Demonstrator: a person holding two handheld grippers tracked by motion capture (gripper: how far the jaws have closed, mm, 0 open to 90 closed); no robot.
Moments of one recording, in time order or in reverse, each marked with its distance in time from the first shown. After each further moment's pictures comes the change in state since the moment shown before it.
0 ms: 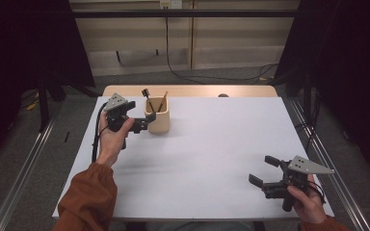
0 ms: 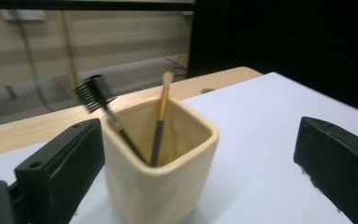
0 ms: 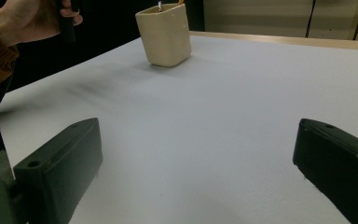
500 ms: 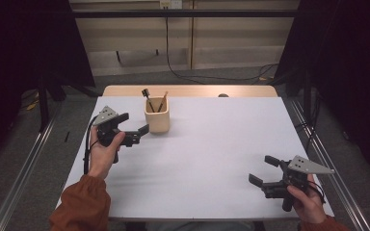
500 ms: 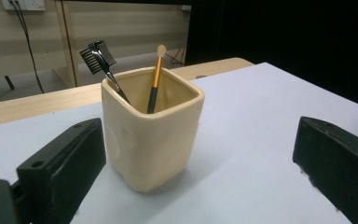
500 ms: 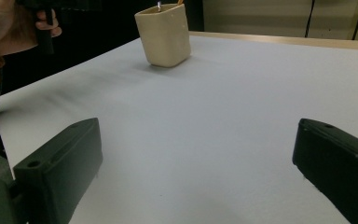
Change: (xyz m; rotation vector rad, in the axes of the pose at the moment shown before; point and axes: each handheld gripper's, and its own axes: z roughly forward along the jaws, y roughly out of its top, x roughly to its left) left arm -0.009 -0.022 -0.039 0.002 -0.018 -0.016; right arm 0.000 0.000 0.000 -0.002 -0.003 0.000
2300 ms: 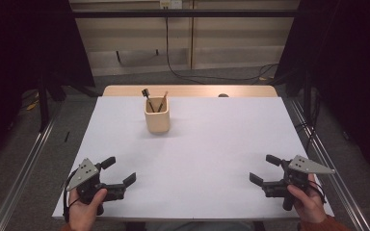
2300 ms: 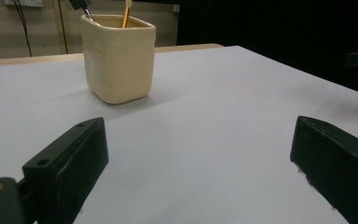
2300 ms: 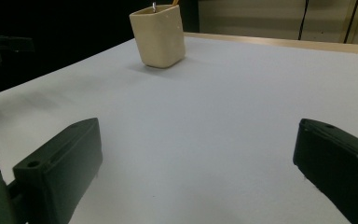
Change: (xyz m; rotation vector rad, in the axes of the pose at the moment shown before) left arm -0.054 -0.080 -0.096 -0.035 -0.013 -0.006; right arm -0.002 0.000 0.000 -0.003 -0.020 -0.013
